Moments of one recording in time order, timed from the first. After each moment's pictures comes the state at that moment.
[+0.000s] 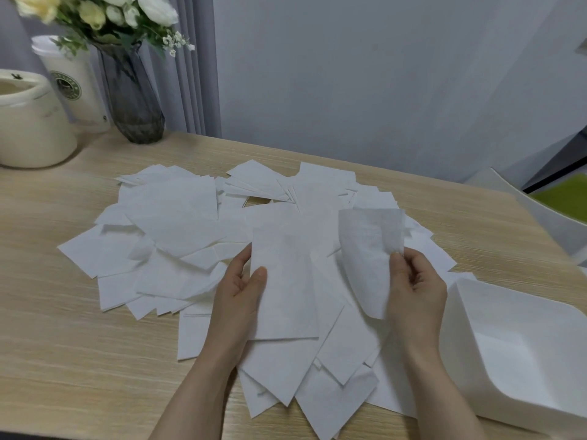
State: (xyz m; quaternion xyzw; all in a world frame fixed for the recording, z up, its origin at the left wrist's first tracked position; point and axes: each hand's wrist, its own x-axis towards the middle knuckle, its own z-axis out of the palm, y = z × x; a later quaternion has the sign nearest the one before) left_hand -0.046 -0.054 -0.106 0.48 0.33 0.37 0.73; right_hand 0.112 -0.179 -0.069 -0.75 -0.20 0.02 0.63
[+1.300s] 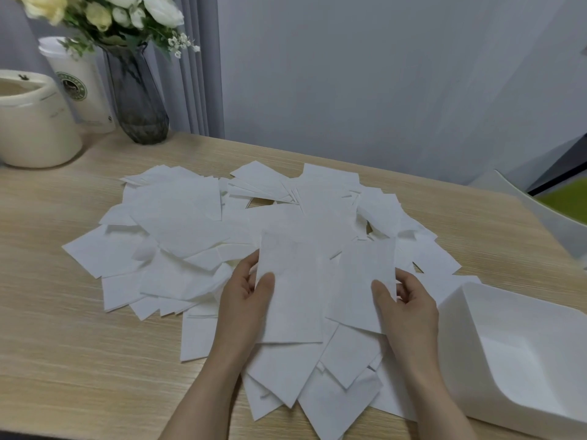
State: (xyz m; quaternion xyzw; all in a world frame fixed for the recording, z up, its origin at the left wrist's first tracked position) left_hand -0.047 -0.058 -0.104 0.53 0.37 0.35 0.68; right_hand 0.106 -0.191 -0.088 -0.81 -0.18 0.09 0.55
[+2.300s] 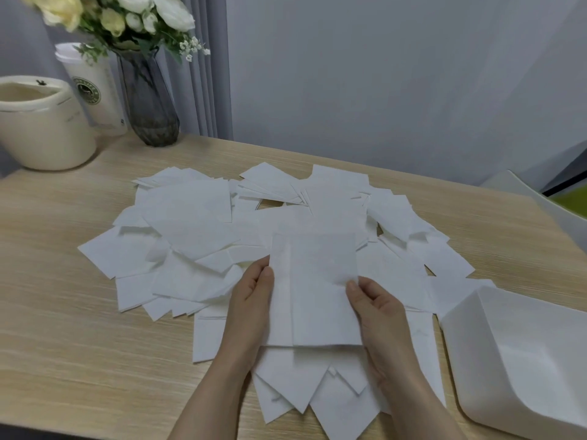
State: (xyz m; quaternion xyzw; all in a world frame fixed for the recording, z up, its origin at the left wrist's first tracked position) left_hand -0.046 -0.053 -0.106 0.51 0.37 0.38 0.68; right_hand 0.065 -0.165 -0.073 -0.66 -0.14 0.32 0.66
